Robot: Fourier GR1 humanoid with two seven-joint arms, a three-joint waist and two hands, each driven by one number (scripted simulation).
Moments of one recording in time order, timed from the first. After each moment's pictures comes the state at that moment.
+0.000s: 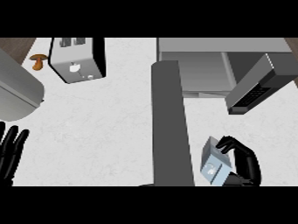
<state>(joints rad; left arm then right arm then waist) 0.40 0.04 -0.03 -2.28 0.11 -0.14 -0.01 -0.06 -0.06 -0.11 -0.85 0.03 0.11 -1.00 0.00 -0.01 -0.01</state>
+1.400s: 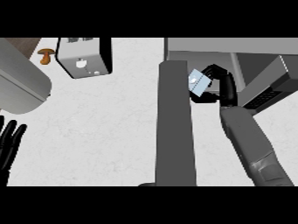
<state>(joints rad) 0.34 0.07 0.09 -2.18 0.20 -0.23 -0.04 -0.74 -0.11 -0.14 -0.49 0.16 -0.39 -0.58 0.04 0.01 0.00</state>
